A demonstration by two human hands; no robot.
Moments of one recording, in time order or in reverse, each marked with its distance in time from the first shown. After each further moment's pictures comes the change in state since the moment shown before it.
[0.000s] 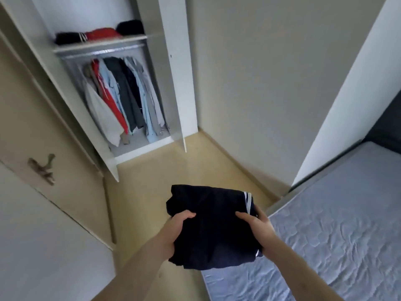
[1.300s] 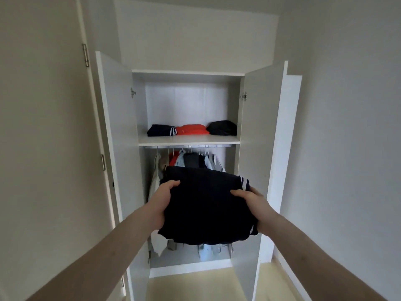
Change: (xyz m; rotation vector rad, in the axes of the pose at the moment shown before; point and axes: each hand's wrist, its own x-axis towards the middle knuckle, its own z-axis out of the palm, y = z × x) left_hand 0.246 0.735 -0.388 -0.326 0.284 0.600; right_hand 0.544 -0.513 0.596 -0.141 -0.503 -0.339
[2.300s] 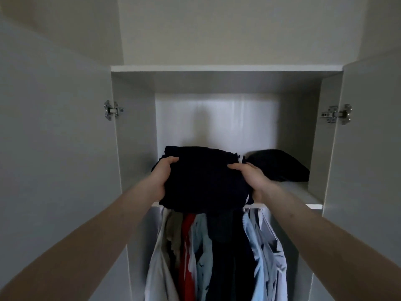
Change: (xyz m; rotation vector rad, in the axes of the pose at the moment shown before) left_hand 0.559 0.317 -0.062 0.024 0.197 0.212; right_hand 0.671 -0.137 0.156 -0.011 -0.137 -0.121
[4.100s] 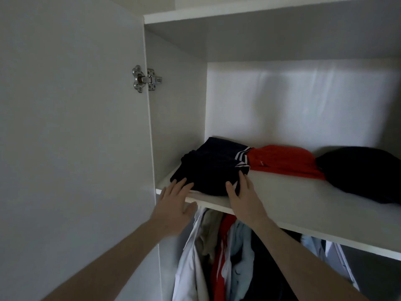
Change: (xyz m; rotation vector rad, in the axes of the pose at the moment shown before) left_hand 0.117 -0.119 -0.111 1.430 0.310 0.496; right_hand 0.174 0.160 0.112 -0.767 -0.249 -0.319
